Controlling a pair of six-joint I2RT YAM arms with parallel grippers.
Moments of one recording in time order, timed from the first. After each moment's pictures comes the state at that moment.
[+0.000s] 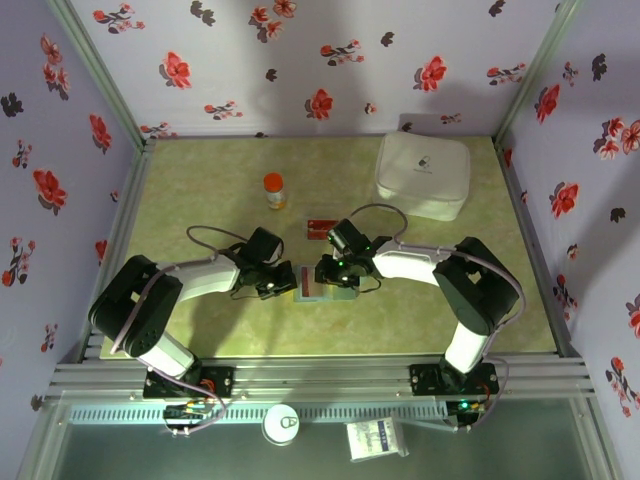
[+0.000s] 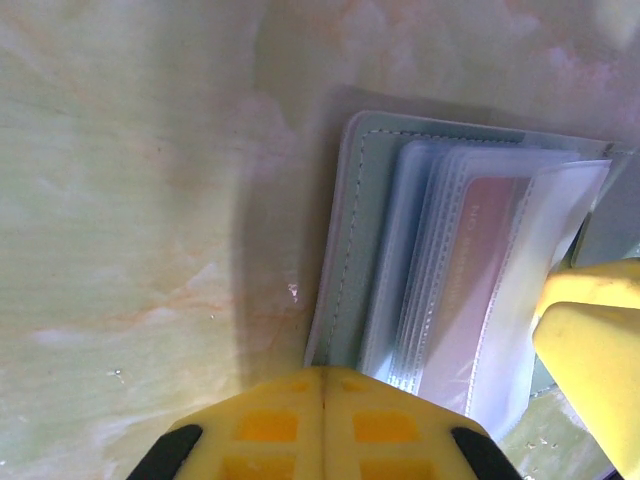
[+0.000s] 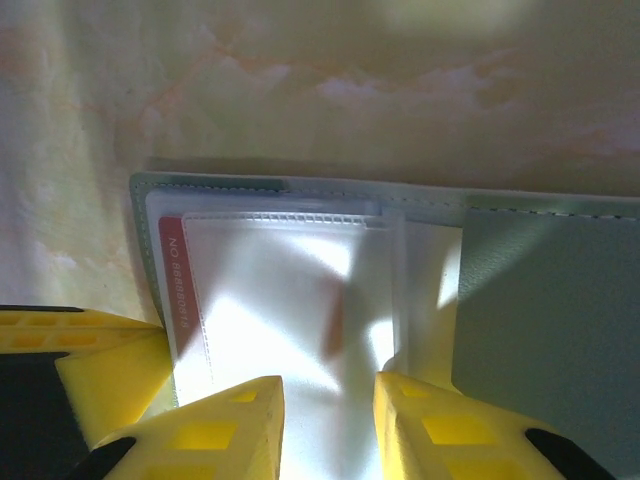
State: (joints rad) left arm -0.66 1.57 0.70 -0.22 0.33 -0.88; right arm 0.79 1.73 0.93 -0.27 -0.29 0.83
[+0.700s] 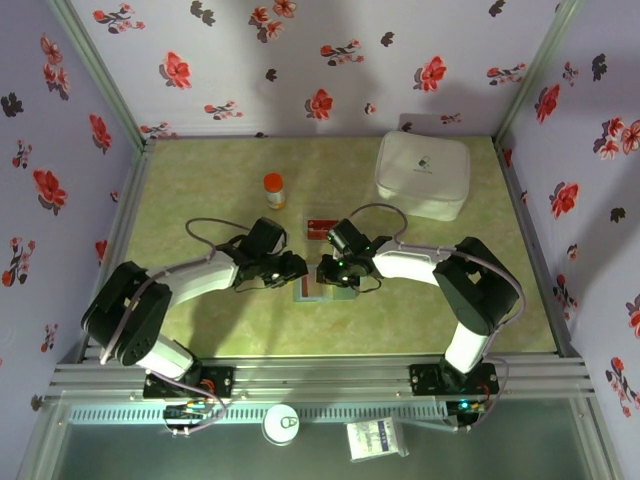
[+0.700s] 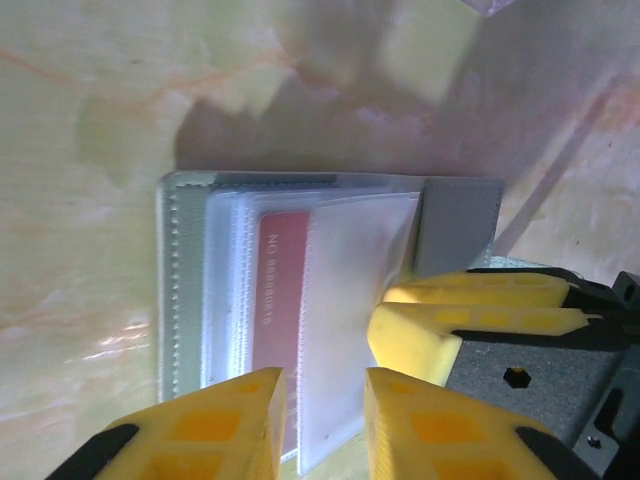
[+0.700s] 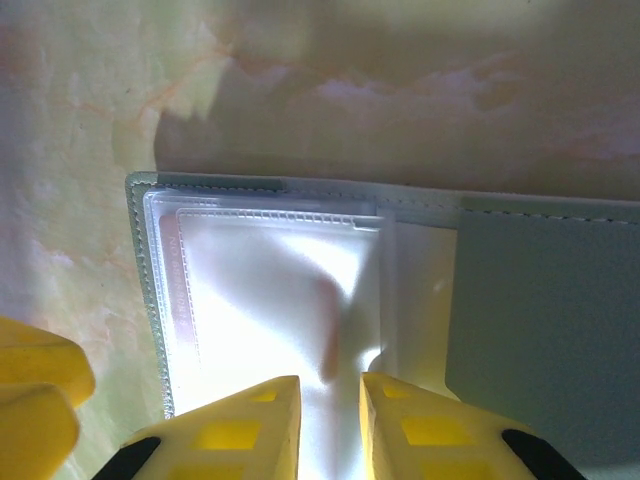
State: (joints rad) left arm -0.68 1.52 0.77 -0.21 0.34 -0.94; right arm 0.79 1.73 0.93 -0.27 -0.29 0.82
